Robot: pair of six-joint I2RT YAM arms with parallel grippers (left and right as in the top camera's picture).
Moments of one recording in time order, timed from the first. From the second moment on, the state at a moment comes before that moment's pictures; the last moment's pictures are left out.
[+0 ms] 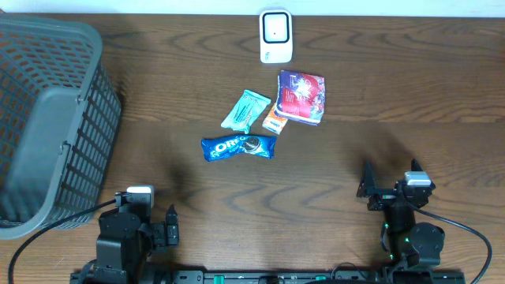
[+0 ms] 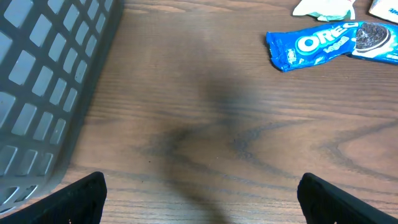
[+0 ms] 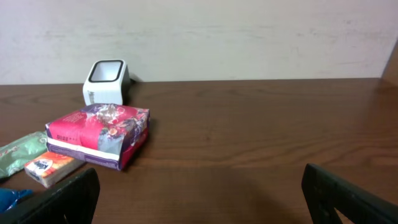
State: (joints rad) left arm -0.18 0.26 0.57 -1.09 -0.14 -0.09; right arm -0.01 0.01 0.01 -0.07 -0.03 0.04
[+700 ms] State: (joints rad) left arm -0.18 0.26 0.57 -1.09 -0.14 -0.09; right arm -0.01 0.01 0.01 -0.07 -0.03 0.04
